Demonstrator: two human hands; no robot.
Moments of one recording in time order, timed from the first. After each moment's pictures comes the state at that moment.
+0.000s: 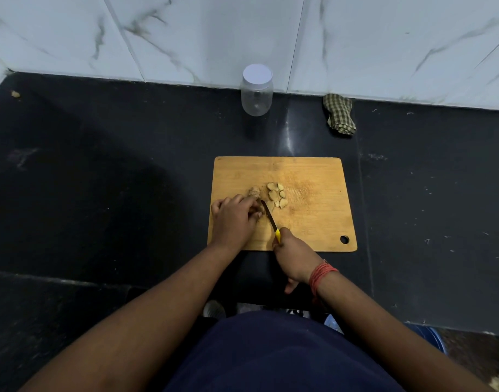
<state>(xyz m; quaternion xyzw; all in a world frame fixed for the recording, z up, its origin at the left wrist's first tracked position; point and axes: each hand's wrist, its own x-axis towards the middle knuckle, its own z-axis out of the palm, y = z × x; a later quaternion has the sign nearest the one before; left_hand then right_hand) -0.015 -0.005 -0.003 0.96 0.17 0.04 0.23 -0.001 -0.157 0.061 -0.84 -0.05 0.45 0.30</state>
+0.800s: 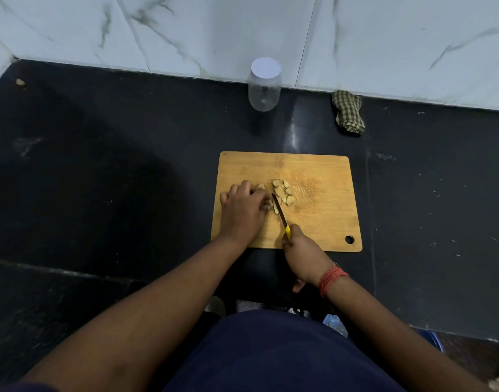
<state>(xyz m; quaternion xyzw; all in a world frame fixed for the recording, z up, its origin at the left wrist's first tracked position) -0.005 -0.010 0.001 0.97 0.16 0.08 0.19 0.001 -0.167 0.058 -0.85 -0.07 0.43 0.30</state>
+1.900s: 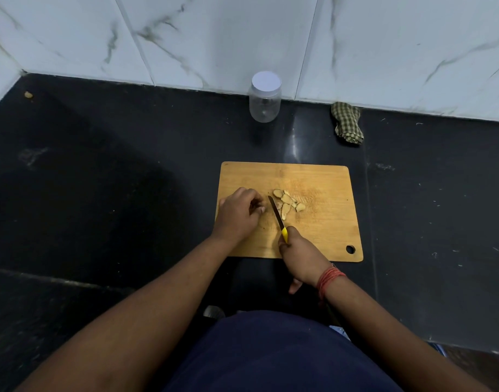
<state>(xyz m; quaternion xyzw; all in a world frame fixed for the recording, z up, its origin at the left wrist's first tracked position) 0.004 0.016 0.000 0.92 0.14 0.05 0.35 0.013 -0.156 0.064 -0.84 -0.05 0.44 0.32</state>
